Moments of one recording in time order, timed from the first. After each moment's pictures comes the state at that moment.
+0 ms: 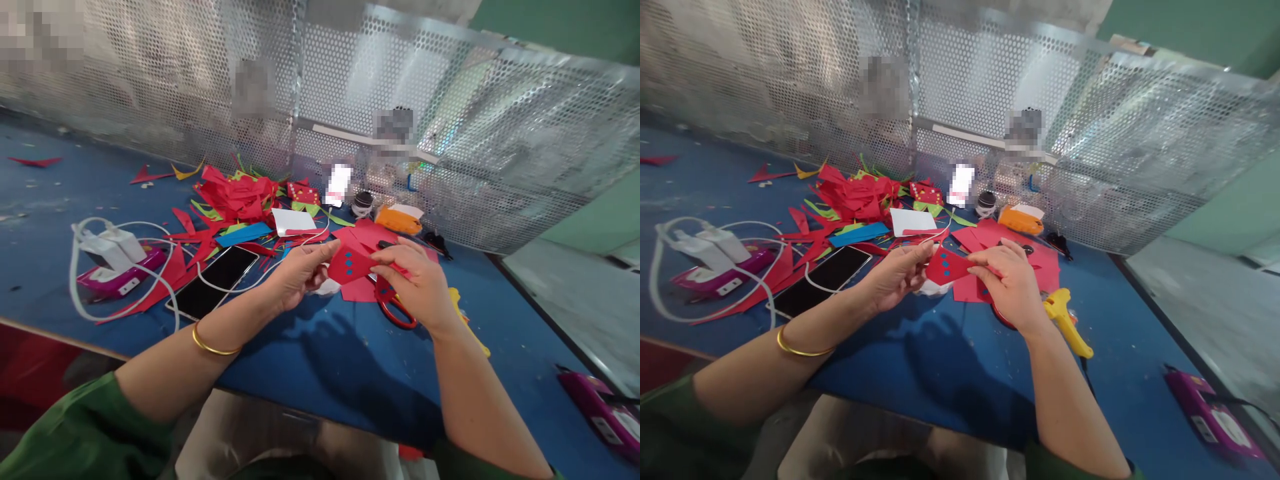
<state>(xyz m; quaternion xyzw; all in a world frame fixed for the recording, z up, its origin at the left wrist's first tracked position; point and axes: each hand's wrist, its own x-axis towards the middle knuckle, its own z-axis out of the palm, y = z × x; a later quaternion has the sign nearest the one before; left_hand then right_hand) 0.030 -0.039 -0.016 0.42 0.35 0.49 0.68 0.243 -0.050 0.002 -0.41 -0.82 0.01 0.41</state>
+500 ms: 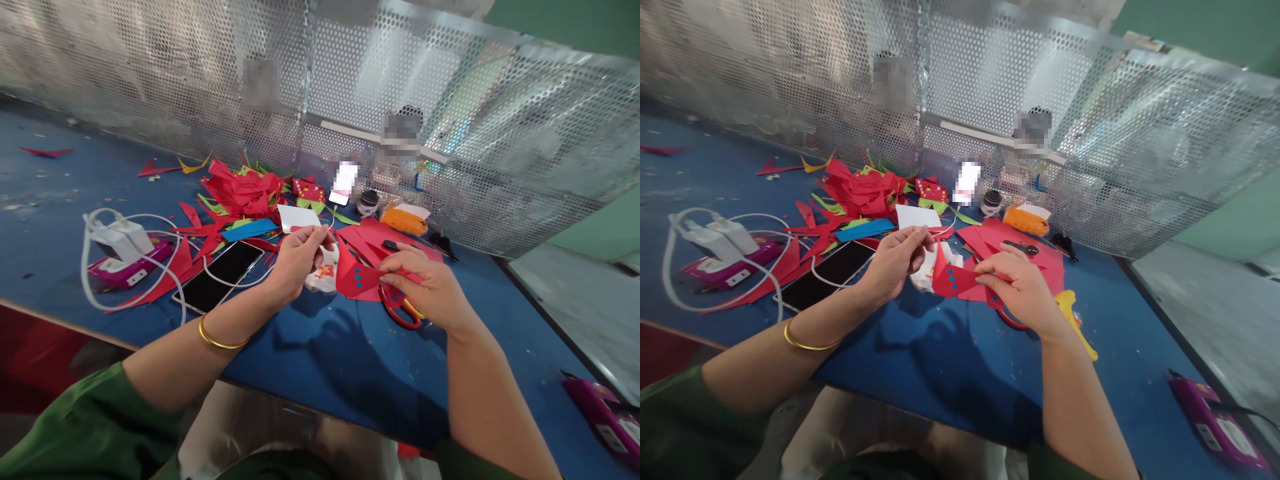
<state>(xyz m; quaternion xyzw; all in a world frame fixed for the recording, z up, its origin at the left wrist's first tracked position) 0.027 -0.034 -0.015 0.43 0.36 0.62 0.55 0.253 -0.051 0.007 -0.39 -0.84 0.13 0.36</state>
